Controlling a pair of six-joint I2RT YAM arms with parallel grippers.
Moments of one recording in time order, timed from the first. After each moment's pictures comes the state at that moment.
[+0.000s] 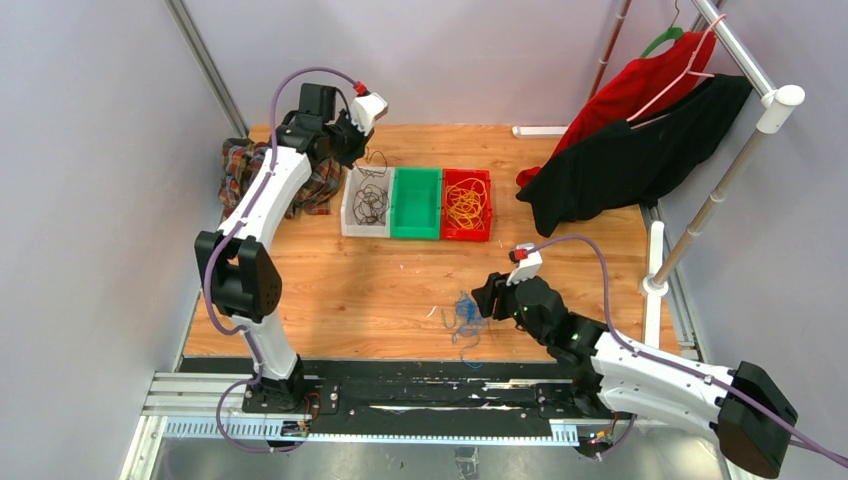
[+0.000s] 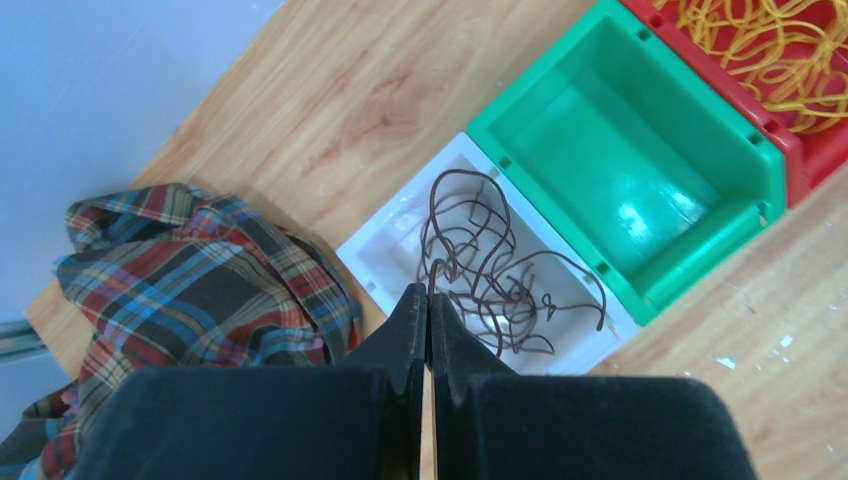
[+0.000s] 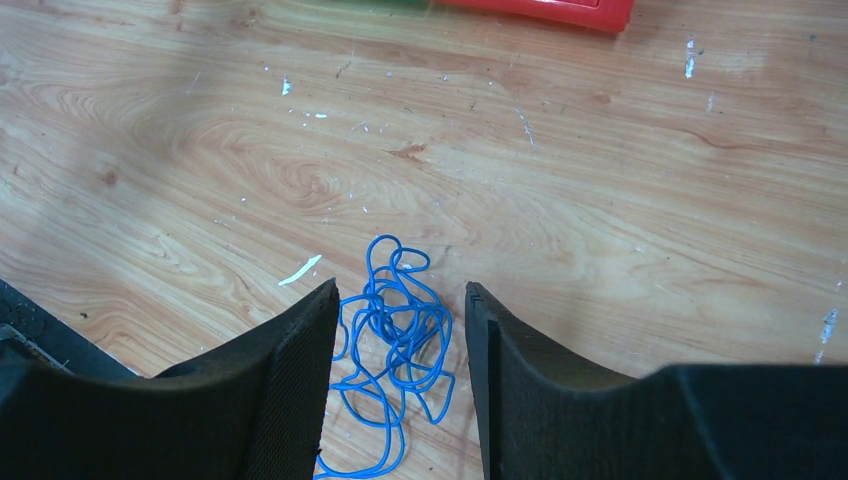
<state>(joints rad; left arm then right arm) -0.21 1.78 1.75 -0.65 0.32 0.52 0.92 0.83 0.30 0.11 0.33 0.49</state>
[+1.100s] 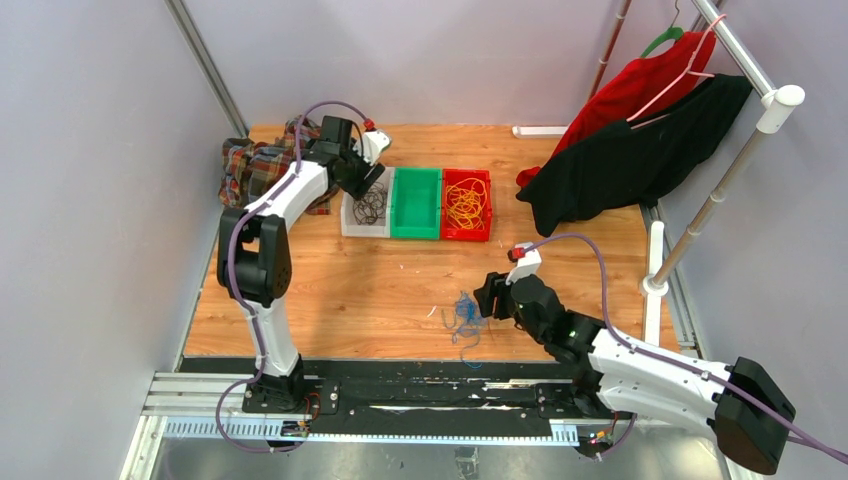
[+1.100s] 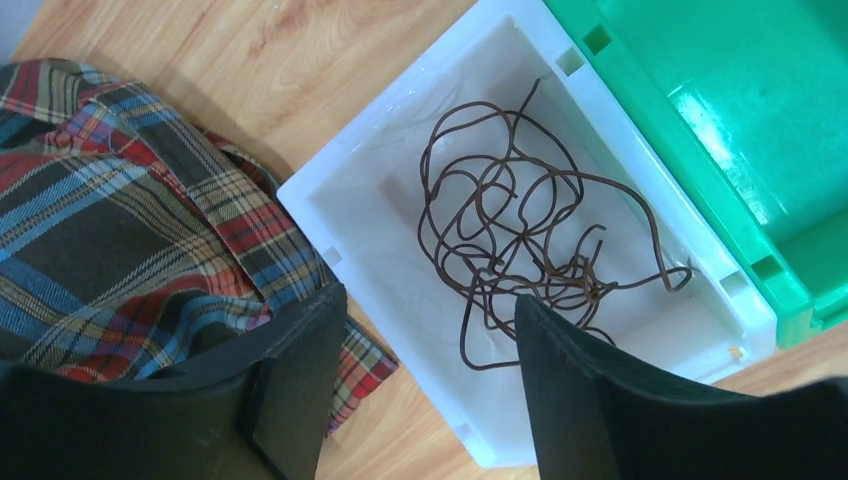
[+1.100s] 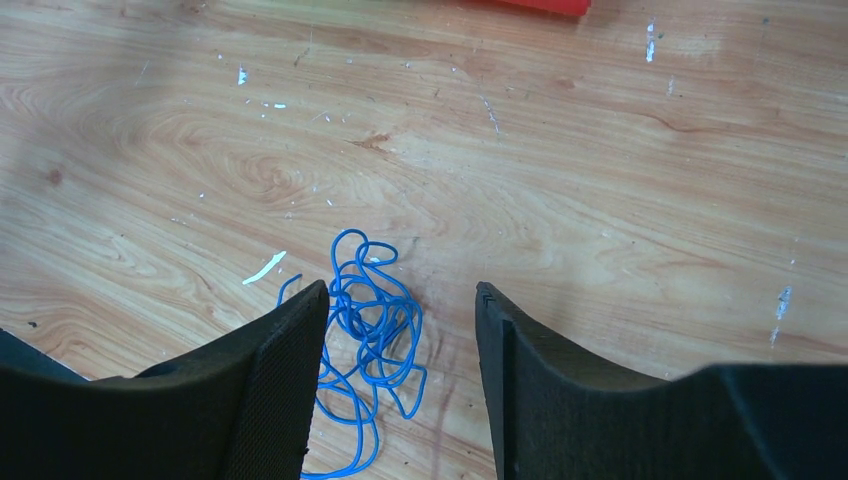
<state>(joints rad) -0.21 1.92 1.54 -0.45 0.13 0.54 0.92 0.86 0.32 0.06 0.38 0.49</state>
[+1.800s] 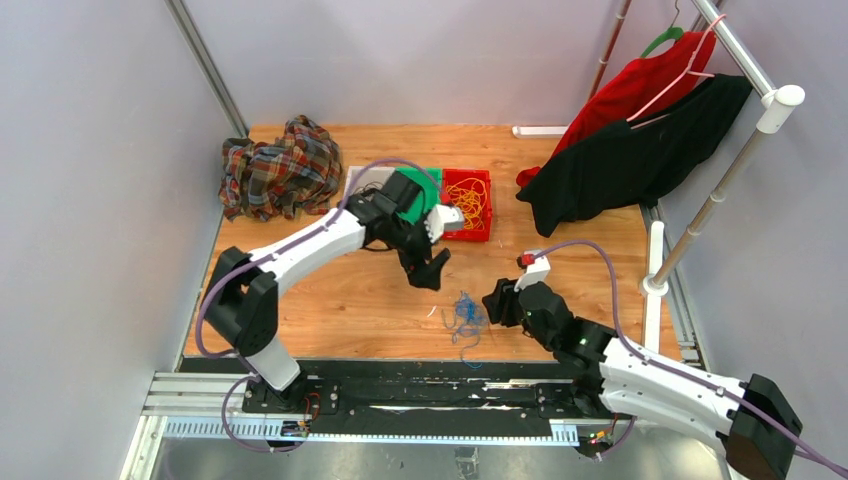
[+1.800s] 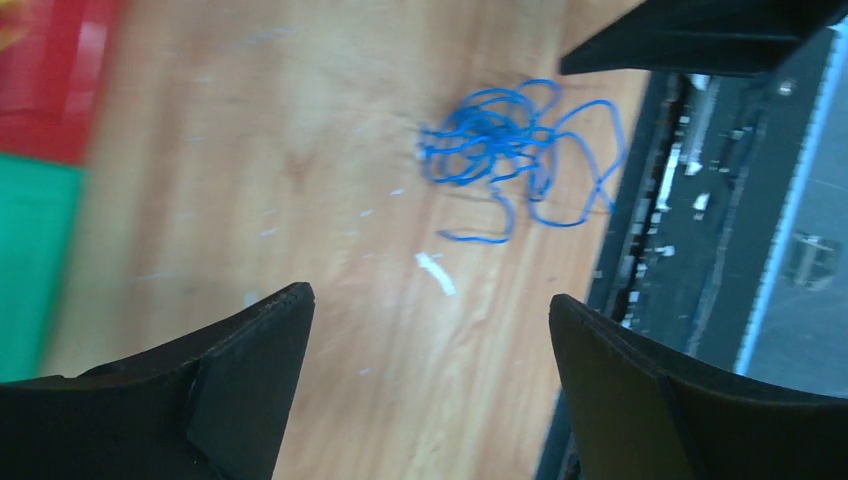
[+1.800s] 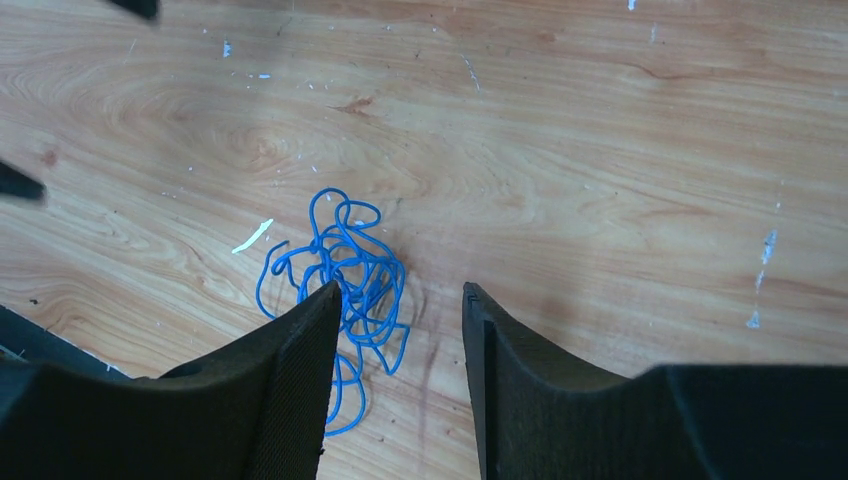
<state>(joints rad) -0.62 1.61 1.27 -0.66 0.60 0.41 0.92 0.76 0.29 -0.03 0.37 0.52</state>
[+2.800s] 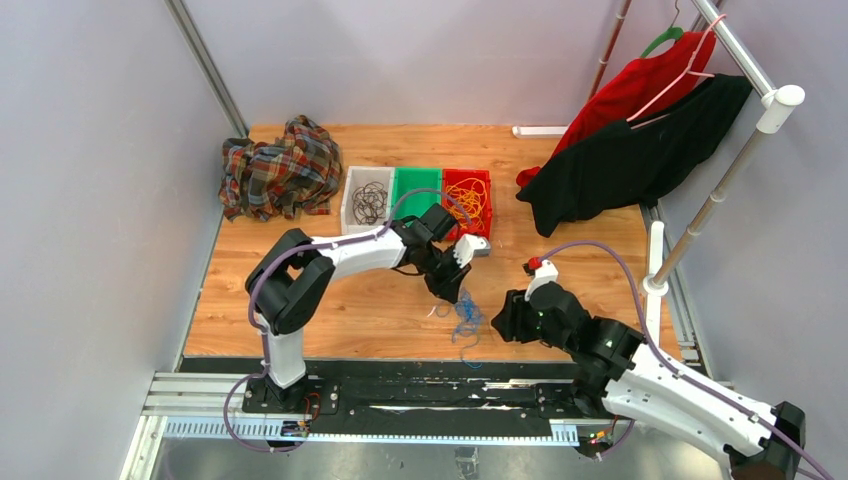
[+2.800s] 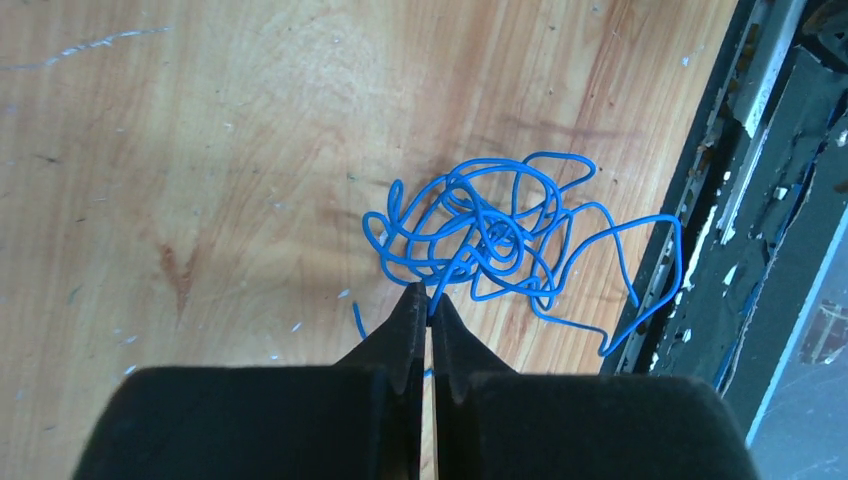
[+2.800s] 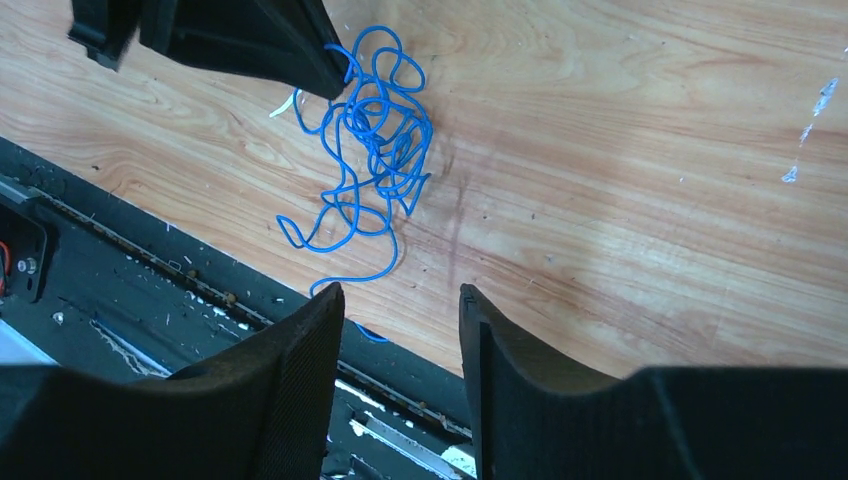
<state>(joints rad) -0.81 1.87 1.19 -0.39 0.58 0.18 0.92 0.59 0.43 -0.54 0.19 0.63</state>
